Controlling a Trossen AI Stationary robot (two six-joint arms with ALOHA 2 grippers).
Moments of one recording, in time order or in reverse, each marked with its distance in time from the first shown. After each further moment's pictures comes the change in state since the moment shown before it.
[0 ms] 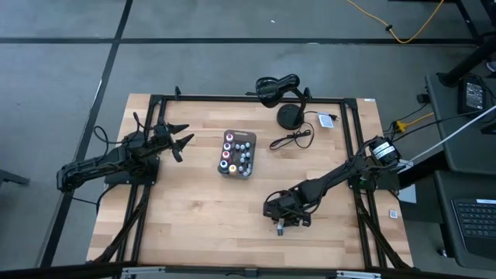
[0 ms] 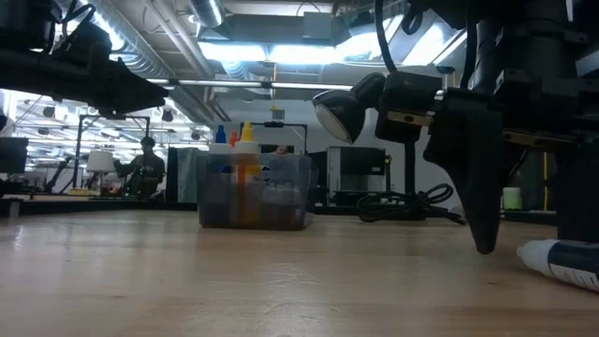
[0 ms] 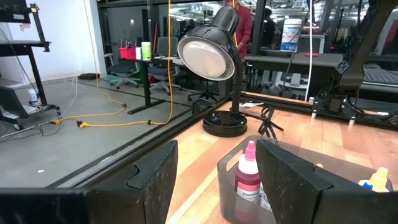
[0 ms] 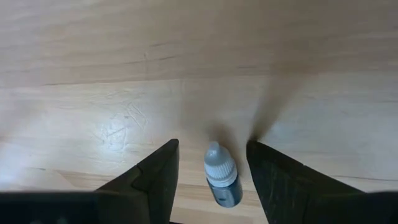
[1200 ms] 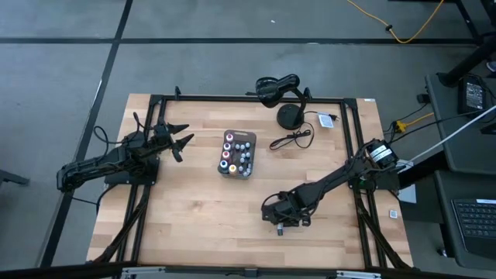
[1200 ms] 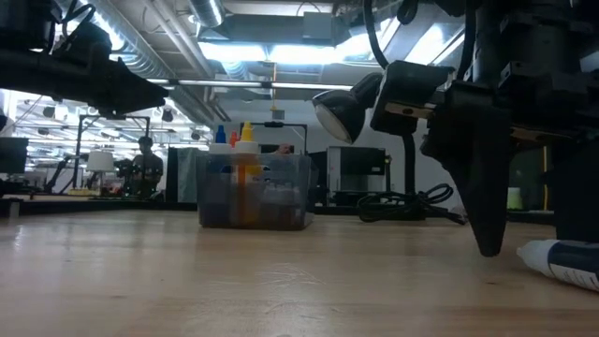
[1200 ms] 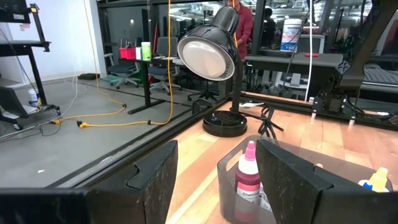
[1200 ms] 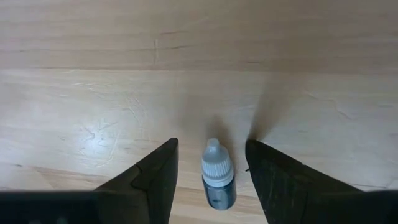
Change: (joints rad) left arm 0.000 0.000 0.000 0.000 0.000 0.000; right arm 0.037 0.065 0.087 -0.116 0.032 -0.077
